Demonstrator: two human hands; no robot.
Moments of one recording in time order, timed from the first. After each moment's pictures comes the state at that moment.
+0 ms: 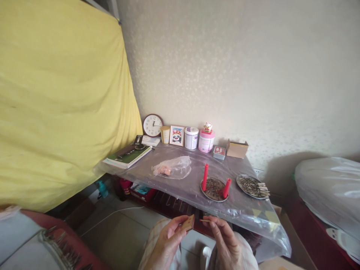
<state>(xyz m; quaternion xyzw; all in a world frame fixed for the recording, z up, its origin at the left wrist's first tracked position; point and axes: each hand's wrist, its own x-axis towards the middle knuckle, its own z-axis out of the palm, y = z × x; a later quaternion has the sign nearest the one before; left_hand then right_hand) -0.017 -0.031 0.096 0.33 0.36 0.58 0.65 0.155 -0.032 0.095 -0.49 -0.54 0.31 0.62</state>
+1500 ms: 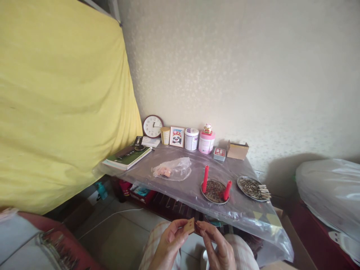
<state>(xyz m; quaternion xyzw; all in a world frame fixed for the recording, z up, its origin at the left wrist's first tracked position) -0.014 -0.030 0.091 0.35 0.35 0.58 0.64 0.158 -0.028 0.077 -0.42 -0.71 0.20 0.53</state>
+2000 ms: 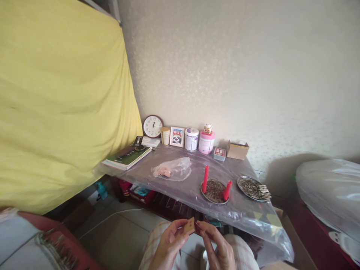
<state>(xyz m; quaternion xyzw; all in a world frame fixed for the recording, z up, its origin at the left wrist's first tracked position) -0.013 -0.030 0.090 0.34 0.34 0.58 0.66 0.159 -0.026 0.076 -0.39 -0.74 0.15 0.53</state>
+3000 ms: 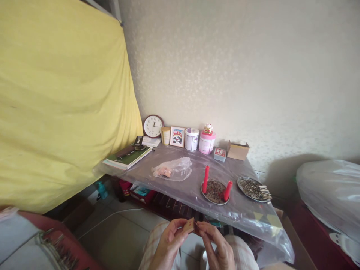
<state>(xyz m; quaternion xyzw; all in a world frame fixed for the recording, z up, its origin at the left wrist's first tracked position) -0.014 -0.030 0.094 0.35 0.37 0.59 0.62 0.157 -0.023 0.078 -0.37 -0.74 0.11 0.55</state>
